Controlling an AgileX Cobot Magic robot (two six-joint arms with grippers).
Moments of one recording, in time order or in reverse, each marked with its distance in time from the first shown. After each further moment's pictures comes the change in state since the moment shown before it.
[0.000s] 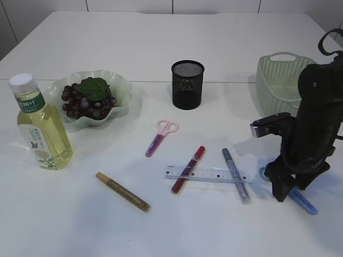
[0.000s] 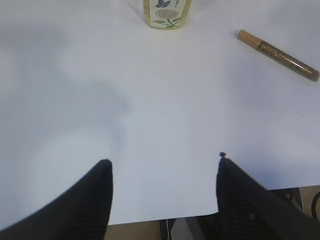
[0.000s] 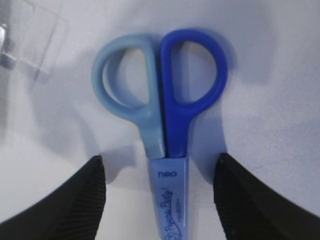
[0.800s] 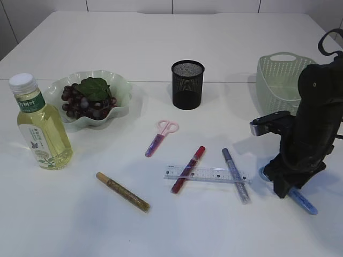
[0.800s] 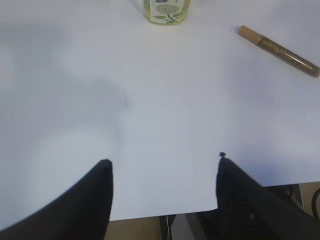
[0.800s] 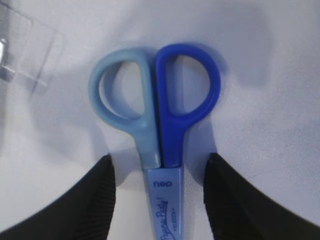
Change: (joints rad) left arm 0.000 0.000 0.000 0.000 0.013 0.000; right arm 0.000 0.002 0.000 -0.003 -0.025 0.000
